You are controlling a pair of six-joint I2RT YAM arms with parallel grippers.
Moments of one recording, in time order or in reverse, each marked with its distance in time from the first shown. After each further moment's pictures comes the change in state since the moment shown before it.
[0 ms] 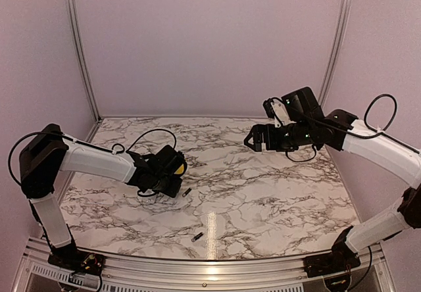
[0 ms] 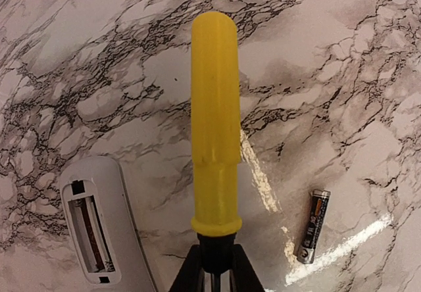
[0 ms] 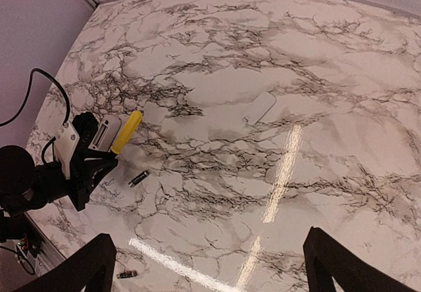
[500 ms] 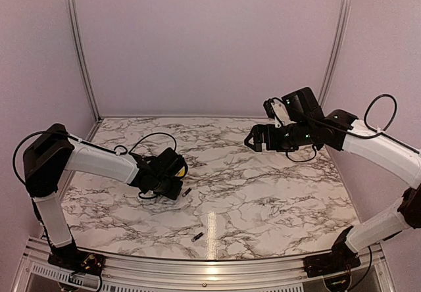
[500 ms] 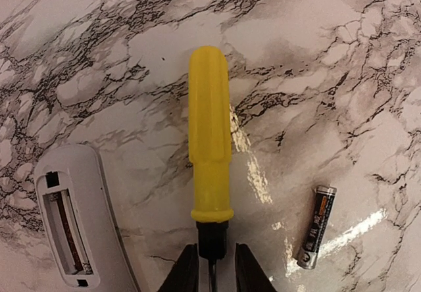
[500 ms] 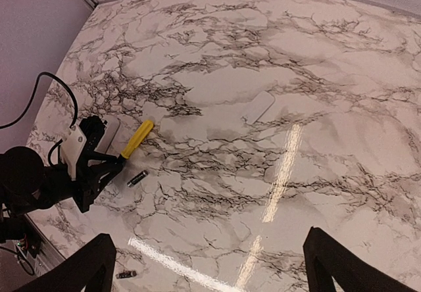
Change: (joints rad) left arm 0.004 0.040 0.000 0.003 0.038 -0.033; right arm -0.002 -0.001 -0.005 0.000 0.001 0.002
